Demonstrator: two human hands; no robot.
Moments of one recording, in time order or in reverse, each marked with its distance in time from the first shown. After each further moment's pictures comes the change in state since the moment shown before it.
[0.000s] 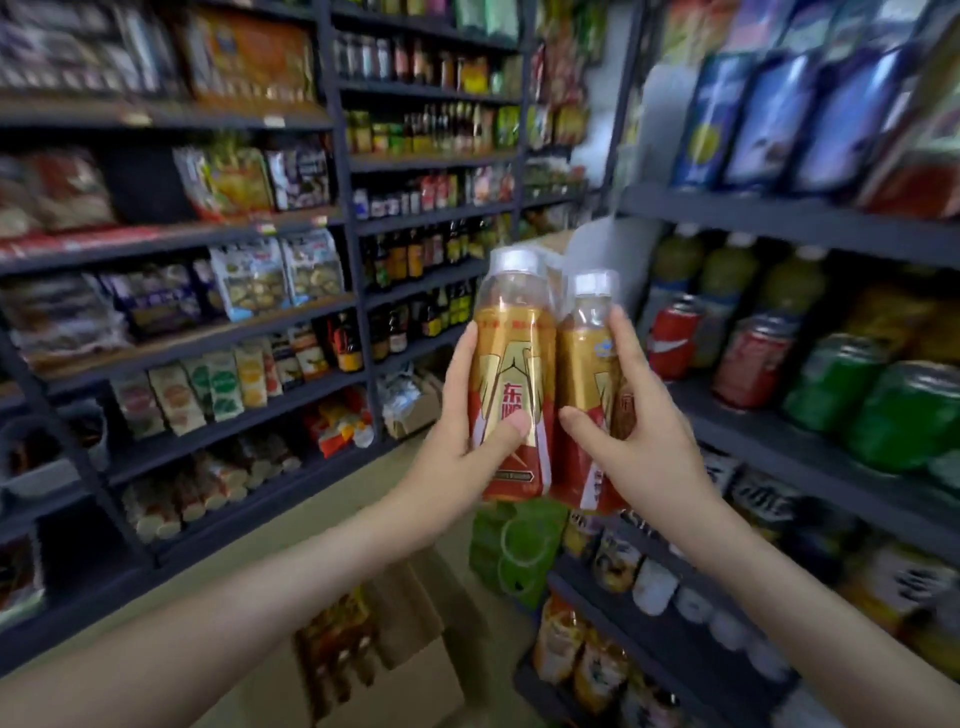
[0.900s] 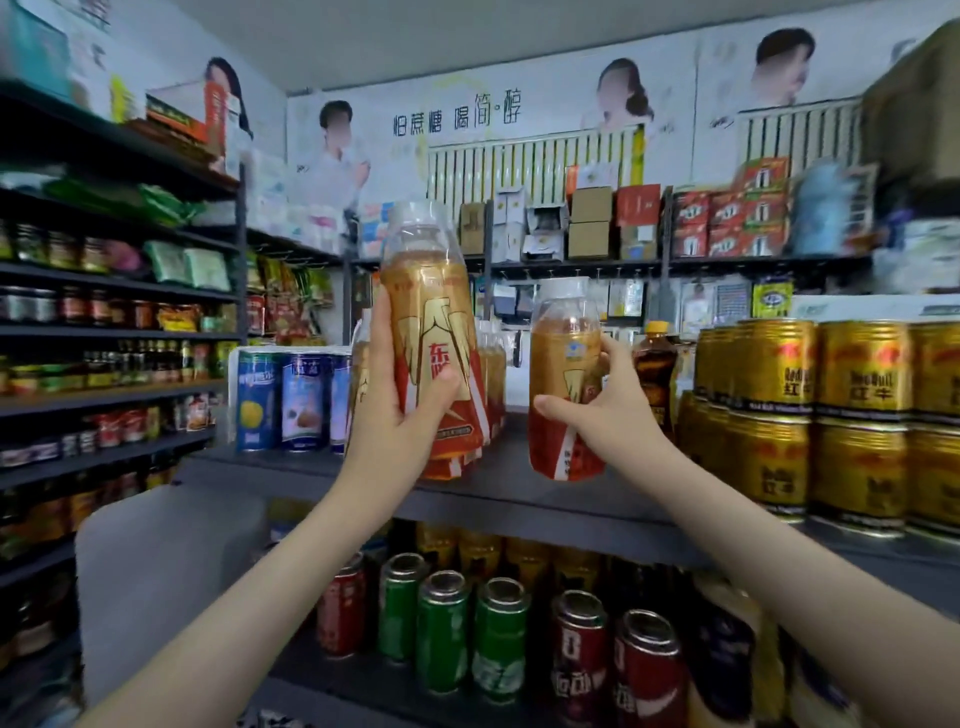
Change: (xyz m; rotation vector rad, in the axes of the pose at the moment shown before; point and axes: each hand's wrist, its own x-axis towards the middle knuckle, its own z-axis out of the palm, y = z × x) left_hand 0.189 0.200 0.322 -0.181 -0.009 0.661; right_hand 0.046 0.007 -0.436 -0.200 0.547 -0.054
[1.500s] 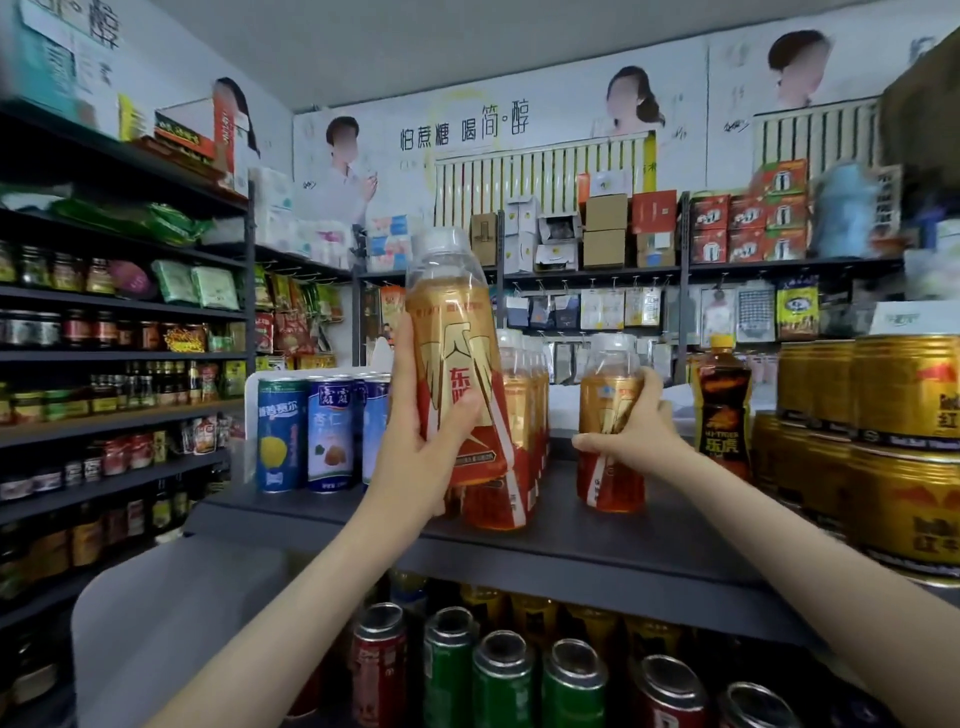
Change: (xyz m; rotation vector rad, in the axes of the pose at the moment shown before) left_hand 0.032 -0.056 -0.028 -0.145 -0.042 -0.069; right_hand 0.076 0.062 0.045 -0.273 -0.072 0.359
